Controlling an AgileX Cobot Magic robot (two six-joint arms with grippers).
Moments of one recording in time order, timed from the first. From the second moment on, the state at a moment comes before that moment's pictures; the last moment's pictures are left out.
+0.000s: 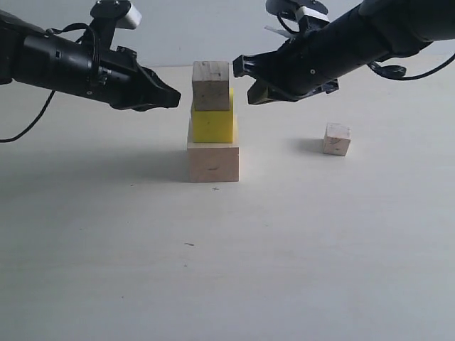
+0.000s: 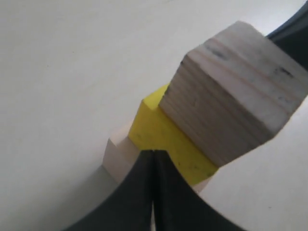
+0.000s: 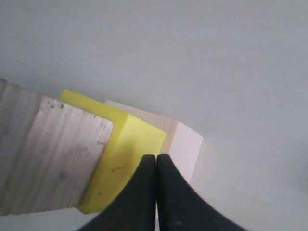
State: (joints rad) left arm -0.32 1.85 -1.14 -1.30 0.57 1.41; right arm 0.36 1.88 -1.25 0.88 0.52 -0.55
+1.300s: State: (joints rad) left arm -0.32 1.92 -1.12 -1.31 0.57 1.44; right arm 0.36 1.94 -1.25 1.09 0.58 -0.77
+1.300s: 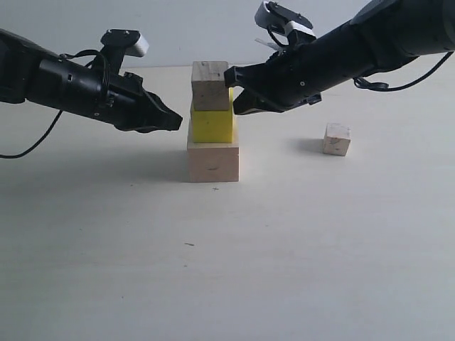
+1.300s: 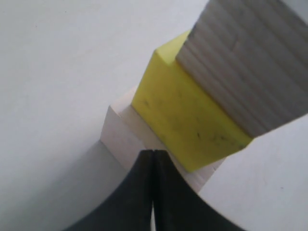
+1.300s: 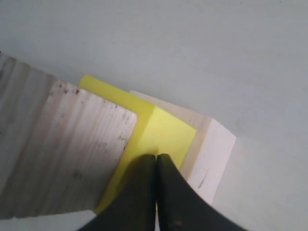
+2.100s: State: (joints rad) left arm -0.32 1.92 -1.12 -1.31 0.58 1.44; right arm 0.36 1.94 -1.25 1.12 0.57 -0.80
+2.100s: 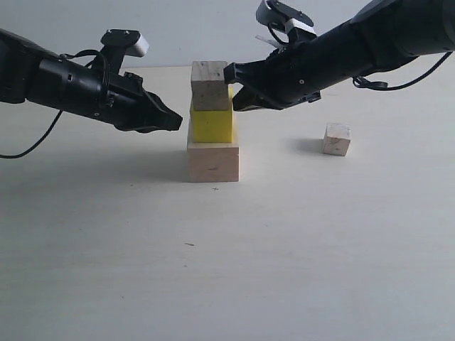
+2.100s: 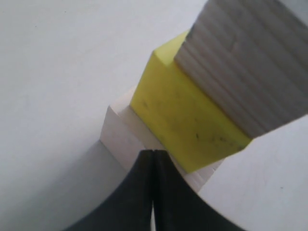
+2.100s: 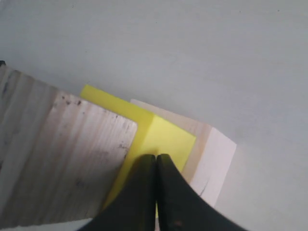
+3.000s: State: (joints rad) left arm -0.32 1.92 -1.12 -1.31 0.58 1.44; right arm 0.36 1.94 -1.25 1.14 0.57 -0.86
